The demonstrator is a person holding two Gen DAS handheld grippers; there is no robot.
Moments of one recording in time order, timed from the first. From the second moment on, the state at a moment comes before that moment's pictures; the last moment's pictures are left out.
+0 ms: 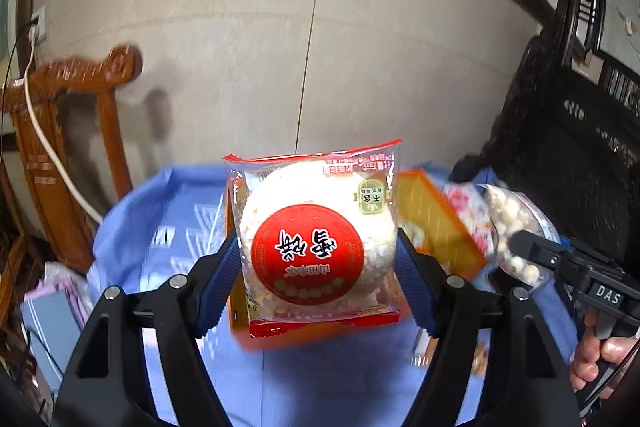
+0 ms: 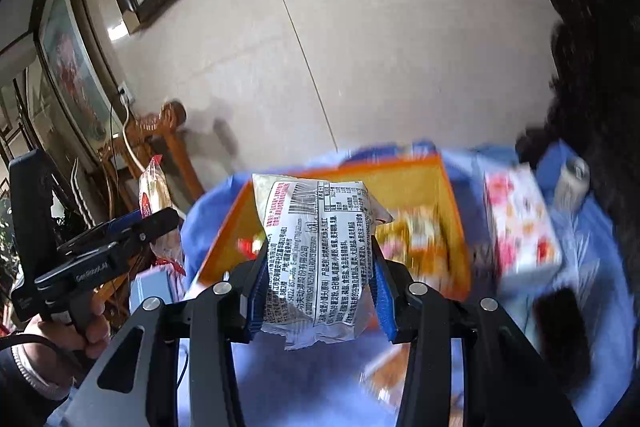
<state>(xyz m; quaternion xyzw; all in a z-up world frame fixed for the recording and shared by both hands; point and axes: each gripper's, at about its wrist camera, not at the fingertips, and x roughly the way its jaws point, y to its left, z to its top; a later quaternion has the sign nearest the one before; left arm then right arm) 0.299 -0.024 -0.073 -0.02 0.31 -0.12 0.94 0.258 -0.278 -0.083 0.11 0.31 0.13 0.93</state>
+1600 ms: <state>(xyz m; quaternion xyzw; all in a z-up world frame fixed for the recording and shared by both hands) 0.193 -0.052 -0.148 0.02 0.44 -0.14 0.89 0.182 -0.312 -0.269 -0.21 0.45 0.15 0.85</state>
